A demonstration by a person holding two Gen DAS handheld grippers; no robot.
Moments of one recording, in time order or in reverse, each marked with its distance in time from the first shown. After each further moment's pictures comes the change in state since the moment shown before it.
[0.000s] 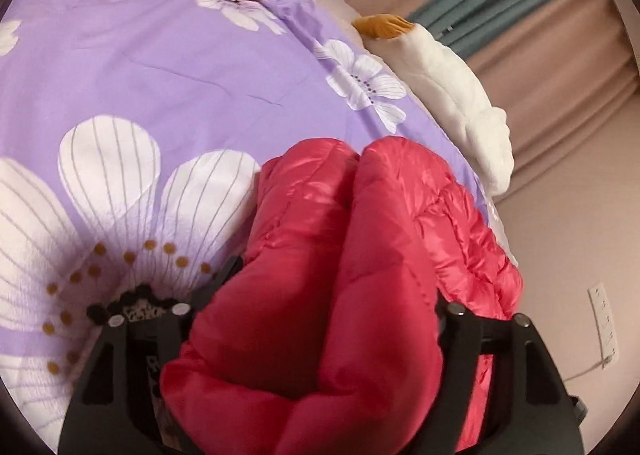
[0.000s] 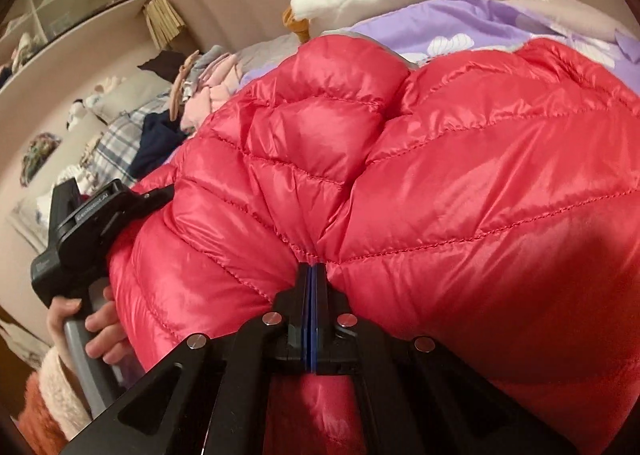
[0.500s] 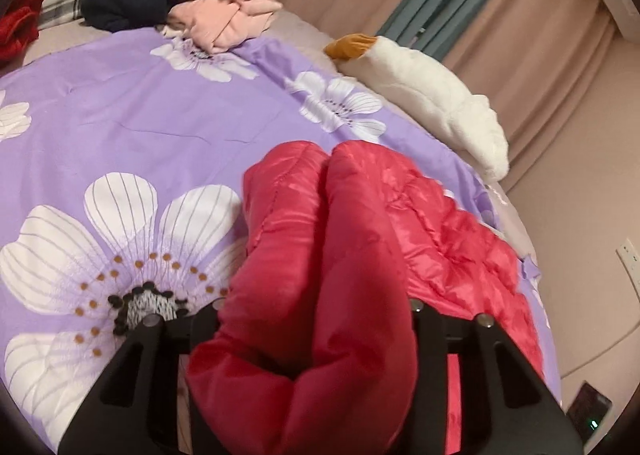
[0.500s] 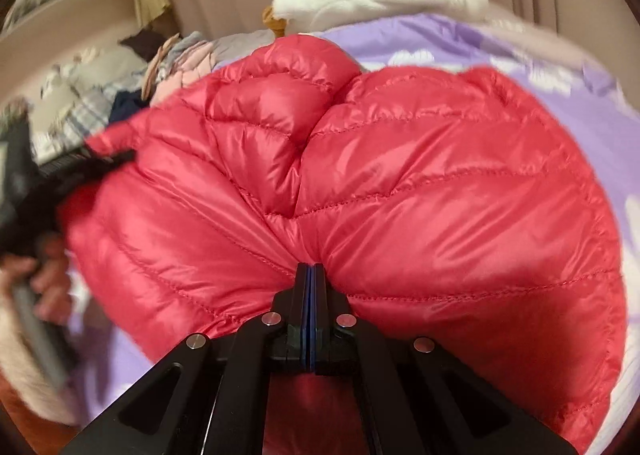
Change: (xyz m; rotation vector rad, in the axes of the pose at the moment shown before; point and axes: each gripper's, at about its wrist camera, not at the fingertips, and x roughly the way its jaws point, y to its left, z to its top) left arm -0.036 -0.037 -0.021 0.190 -0.131 0.081; right arm -0.024 -0.015 -0.017 -0.119 -0.021 -0.204
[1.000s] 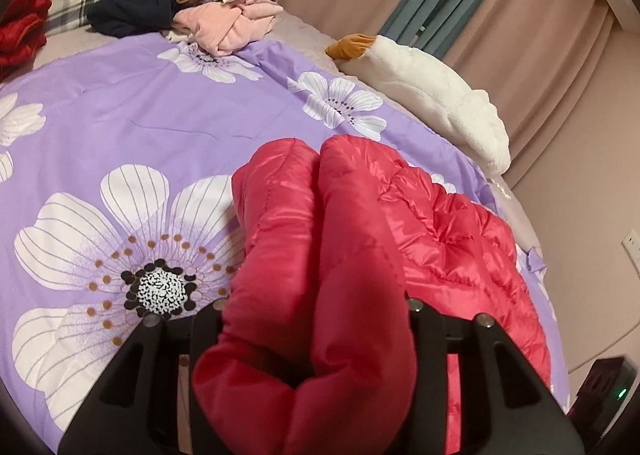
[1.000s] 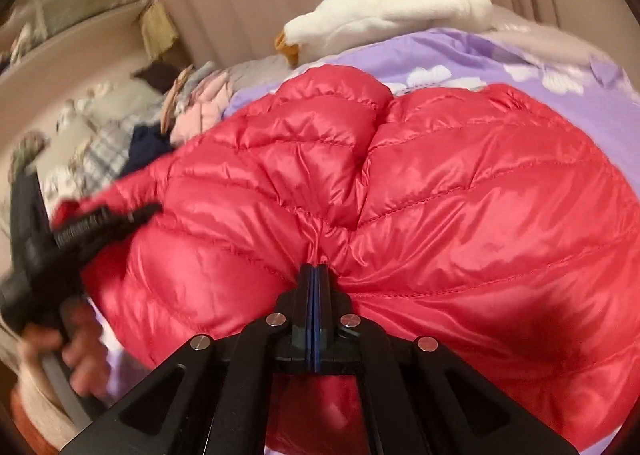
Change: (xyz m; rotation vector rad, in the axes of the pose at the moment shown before) left arm -0.008 -0.001 -0.012 0.026 -0.006 0.048; right arm -0.009 0.007 0.016 0.176 -0.074 0.187
